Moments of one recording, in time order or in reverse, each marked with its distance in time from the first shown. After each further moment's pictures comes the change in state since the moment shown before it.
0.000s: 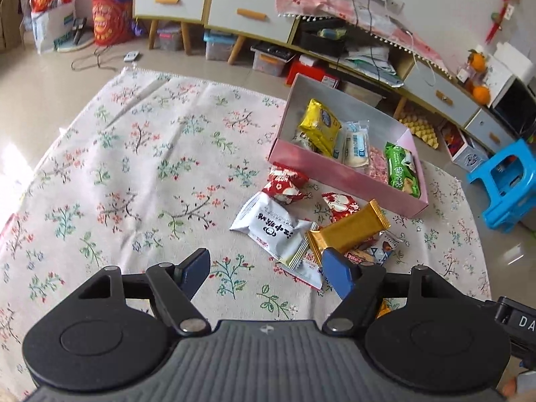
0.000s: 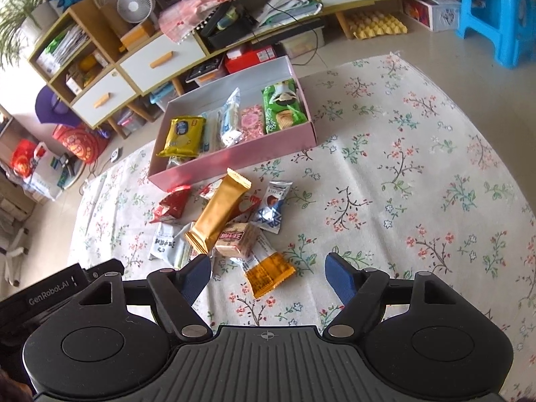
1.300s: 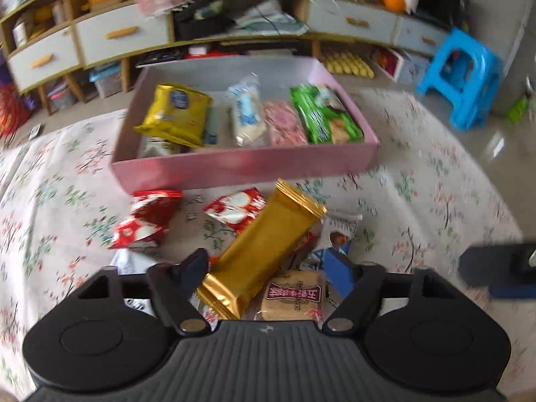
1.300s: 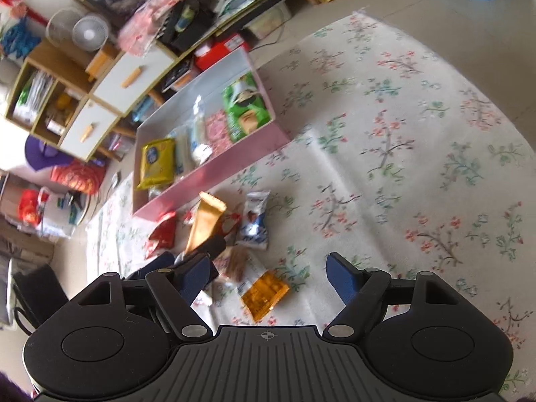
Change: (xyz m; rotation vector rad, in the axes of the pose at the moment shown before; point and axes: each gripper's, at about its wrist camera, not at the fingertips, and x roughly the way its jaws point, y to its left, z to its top) left arm 0.098 -0.099 -0.006 0.490 0.025 -0.066; right arm 0.024 -0.044 0.033 0.222 0.073 0.043
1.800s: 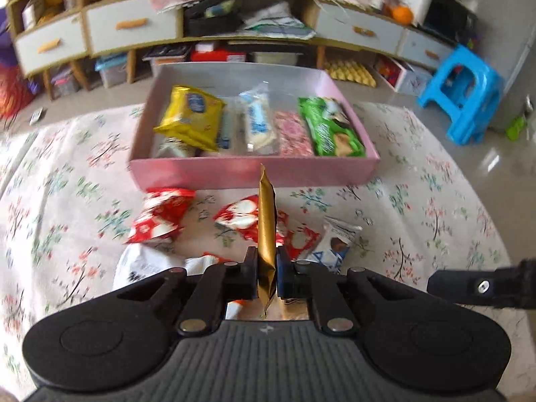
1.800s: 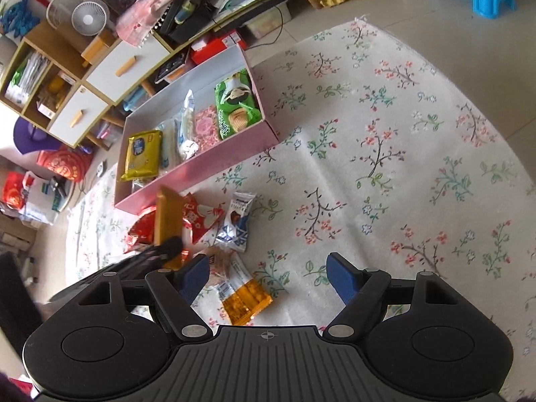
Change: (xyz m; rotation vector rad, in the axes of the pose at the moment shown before) left arm -0.027 0.025 0.005 -0.131 -0.006 -0.048; right arm 0.009 0.007 -0.002 -0.101 0.001 -0.065
